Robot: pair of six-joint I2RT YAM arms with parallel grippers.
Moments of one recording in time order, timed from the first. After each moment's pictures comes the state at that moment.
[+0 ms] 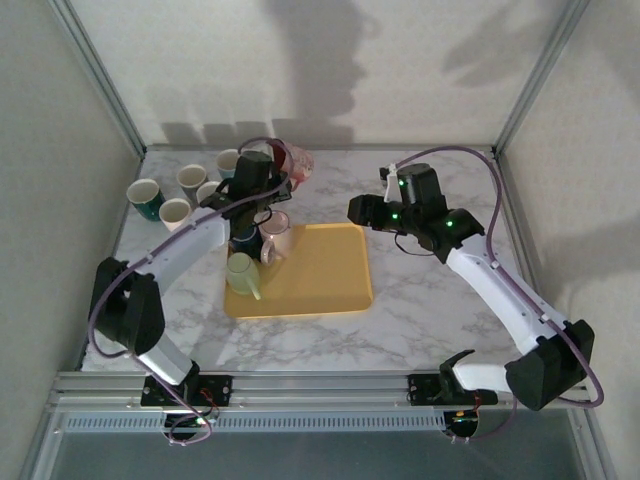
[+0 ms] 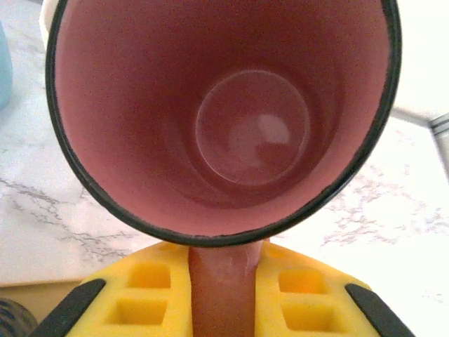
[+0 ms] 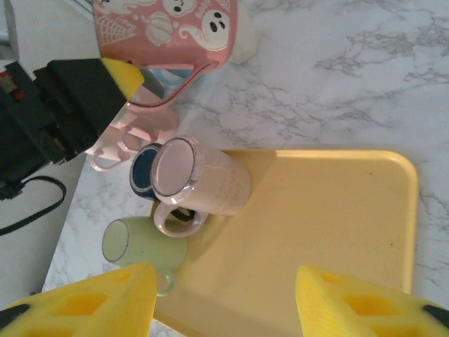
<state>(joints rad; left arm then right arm) -0.44 1.63 1.31 -0.24 -0.12 -0.60 0.52 1.29 1.23 -0.58 -0.26 0.55</state>
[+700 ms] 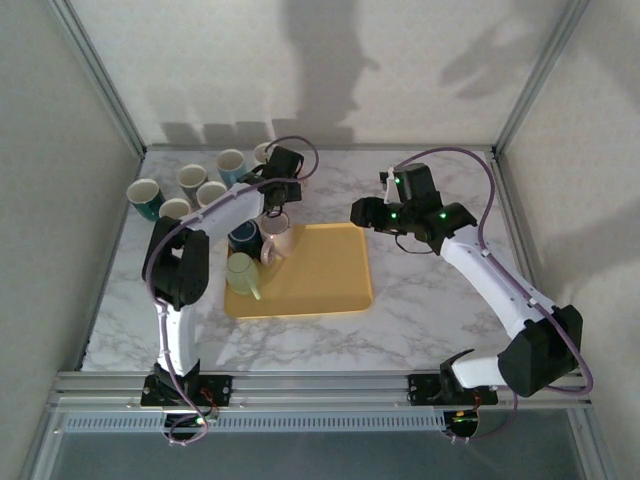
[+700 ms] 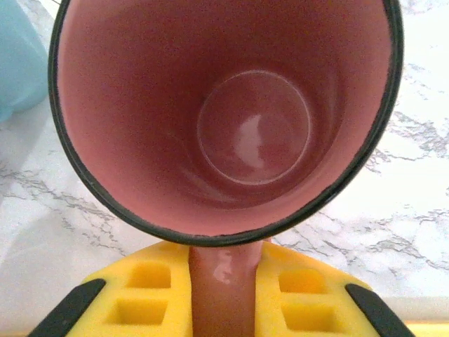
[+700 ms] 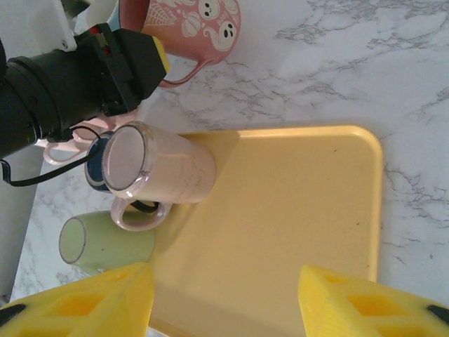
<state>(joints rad) -0.45 2.03 1.64 -0.47 -0.28 -0.47 0.48 1.36 1.24 -0.63 -0.26 0.53</state>
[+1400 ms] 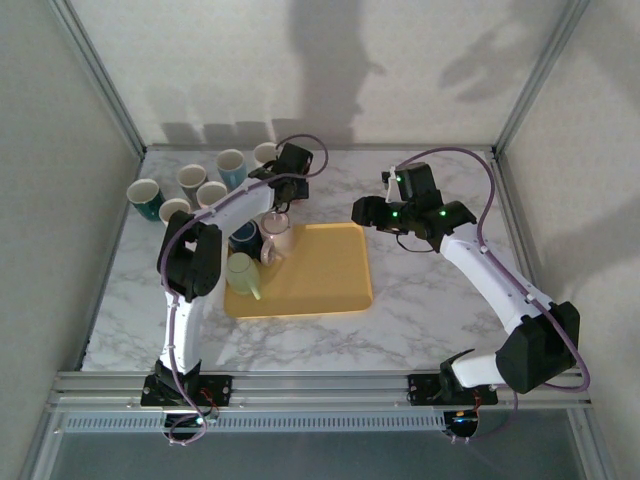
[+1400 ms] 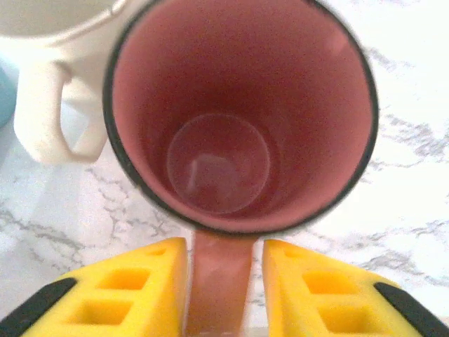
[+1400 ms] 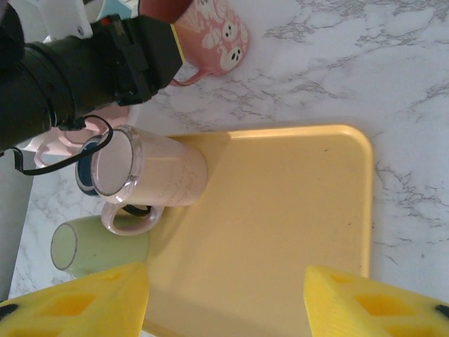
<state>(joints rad) -0.47 2.13 1.77 -0.51 -0.28 -0.44 0.46 1.37 1.24 -0.63 -0.26 0.53</state>
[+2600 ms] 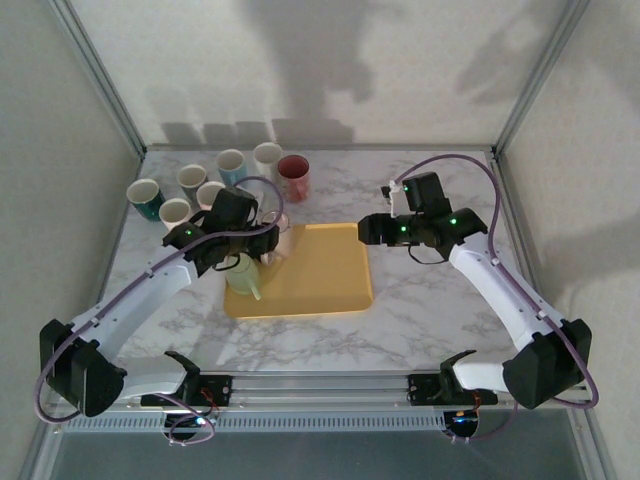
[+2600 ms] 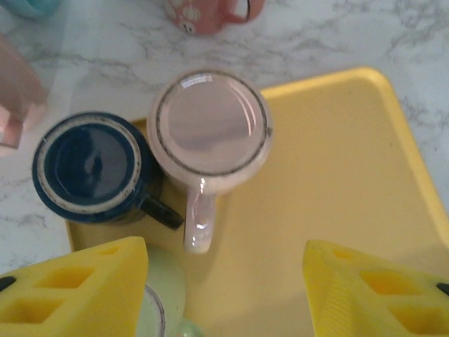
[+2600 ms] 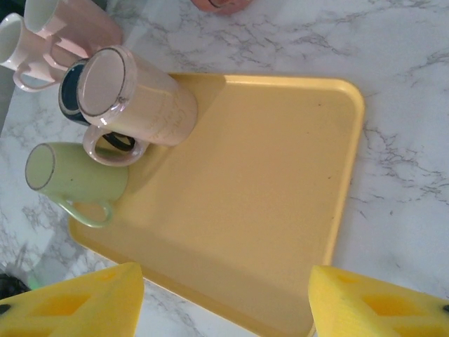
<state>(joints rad) -0.51 1.25 1.10 -0.69 -0.08 -0.31 0.45 1.30 1.20 -0.78 -0.32 0.33</state>
